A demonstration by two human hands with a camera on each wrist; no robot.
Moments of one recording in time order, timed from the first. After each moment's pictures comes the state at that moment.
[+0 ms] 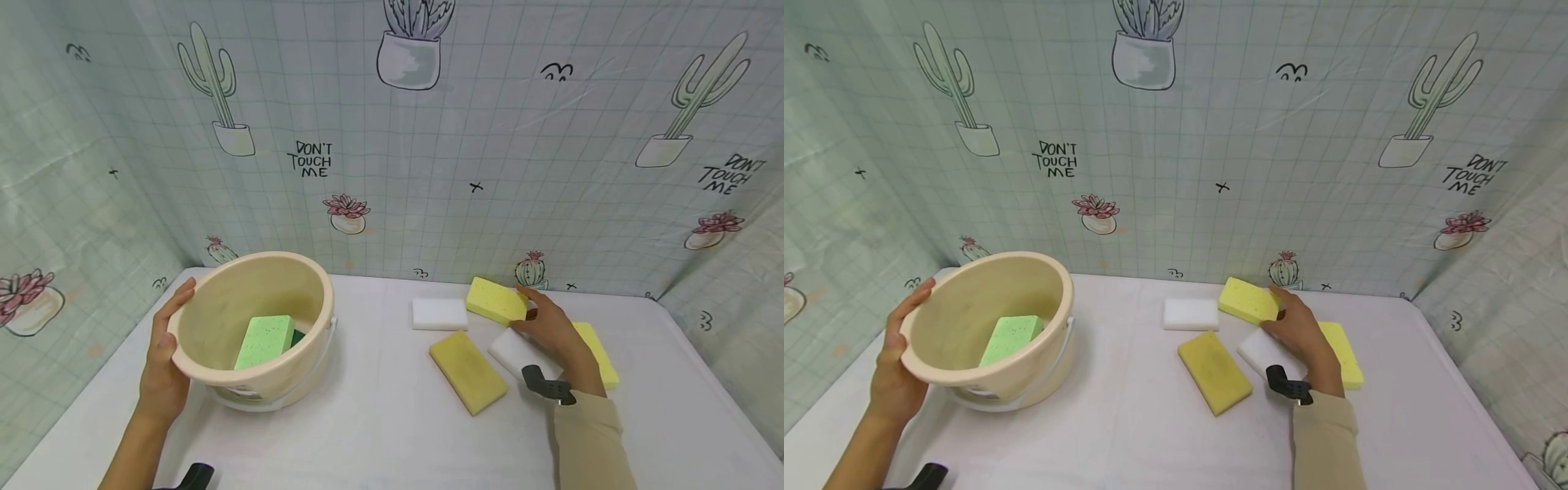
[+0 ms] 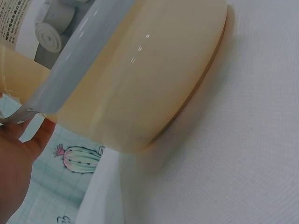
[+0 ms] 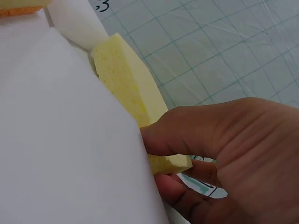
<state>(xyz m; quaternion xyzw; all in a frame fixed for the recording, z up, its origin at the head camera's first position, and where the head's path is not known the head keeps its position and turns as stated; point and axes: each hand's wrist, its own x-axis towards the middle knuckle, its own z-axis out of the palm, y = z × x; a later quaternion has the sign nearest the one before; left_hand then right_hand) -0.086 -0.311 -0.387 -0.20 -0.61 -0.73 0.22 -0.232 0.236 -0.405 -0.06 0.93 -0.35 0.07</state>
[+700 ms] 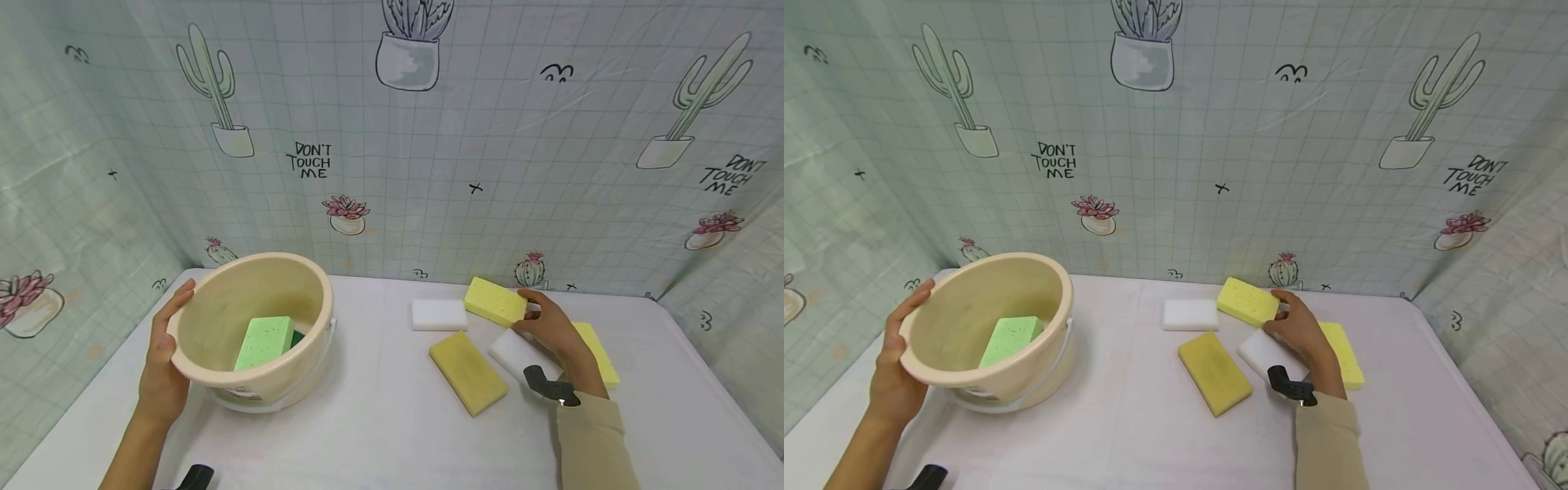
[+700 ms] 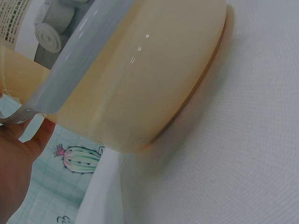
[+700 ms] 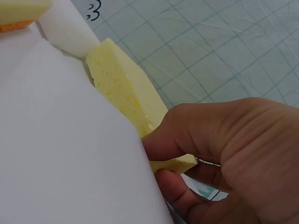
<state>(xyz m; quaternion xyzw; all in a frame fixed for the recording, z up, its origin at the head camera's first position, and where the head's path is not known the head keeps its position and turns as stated) -0.085 -0.308 -0.384 -0.18 -0.62 -0.73 0.23 -0.235 0.238 -0.410 -0.01 0.90 -0.42 0.09</state>
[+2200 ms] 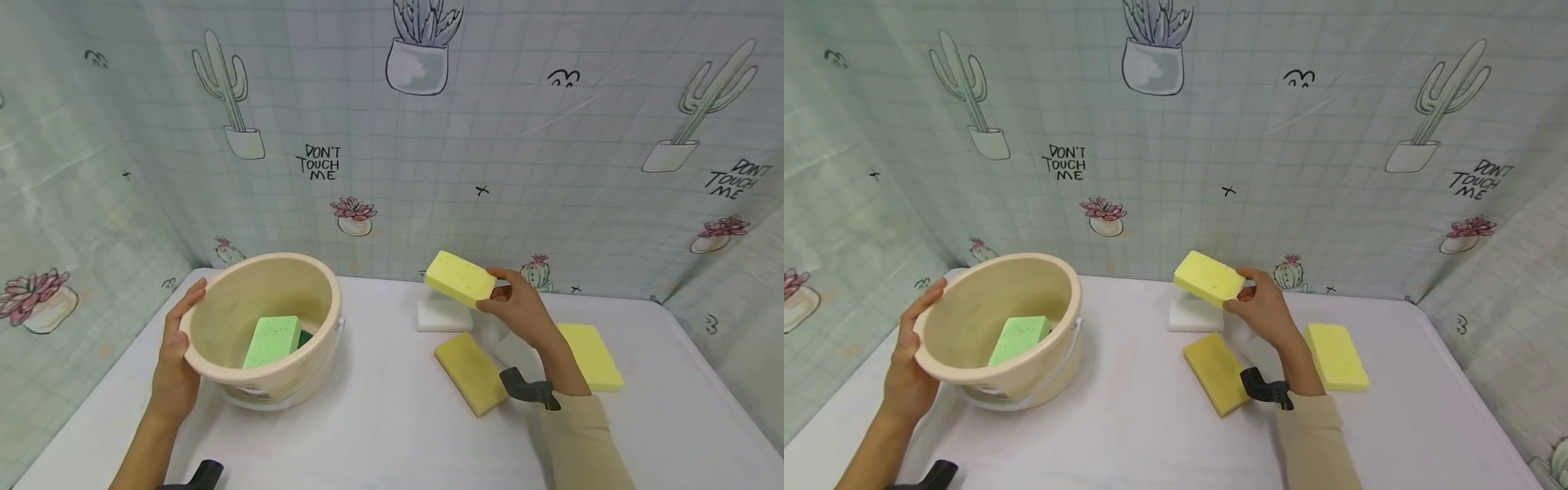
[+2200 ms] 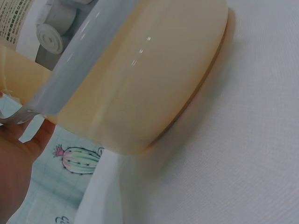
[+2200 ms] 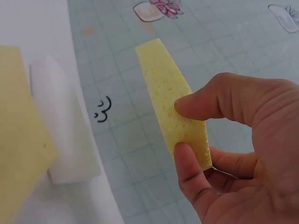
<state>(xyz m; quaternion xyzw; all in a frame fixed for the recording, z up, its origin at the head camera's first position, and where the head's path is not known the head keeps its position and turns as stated) -0.085 -0.309 -0.385 -0.20 -0.62 -0.72 0.24 -0.218 0.167 -0.357 -0.12 0.88 -0.46 0.01</state>
